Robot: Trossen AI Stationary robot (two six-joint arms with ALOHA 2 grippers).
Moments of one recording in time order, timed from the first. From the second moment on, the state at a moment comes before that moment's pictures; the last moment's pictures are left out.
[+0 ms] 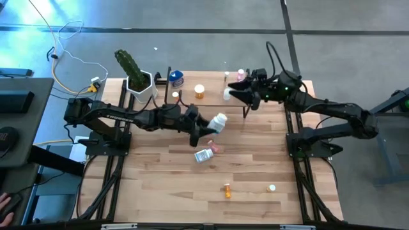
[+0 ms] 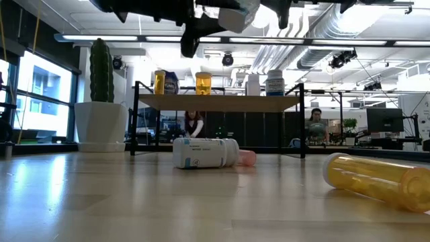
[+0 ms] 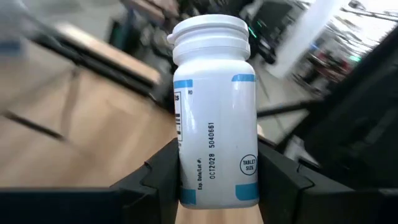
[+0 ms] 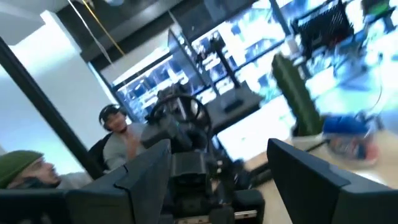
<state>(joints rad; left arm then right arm) 0.15 1.47 0.91 0.38 0.05 -0.48 -0.39 1.10 0.90 0.35 -0.35 0.56</state>
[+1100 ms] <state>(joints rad) 0.38 1.45 0.91 0.54 -0.23 0.13 -0.54 1.56 1.63 -0.31 -0.39 0.23</state>
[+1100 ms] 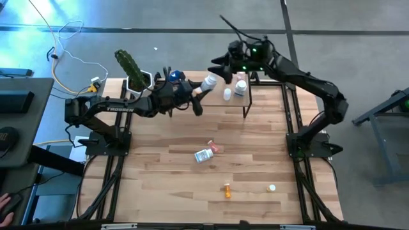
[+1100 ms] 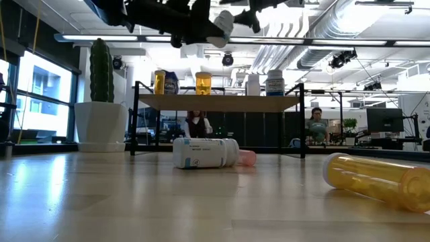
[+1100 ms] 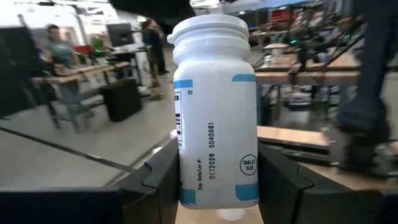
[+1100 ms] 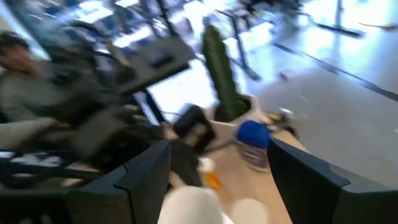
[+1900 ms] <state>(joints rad) 0.44 1.45 0.91 0.54 -0.33 0.19 -0.54 1.72 1.85 -0.54 -0.31 0.41</state>
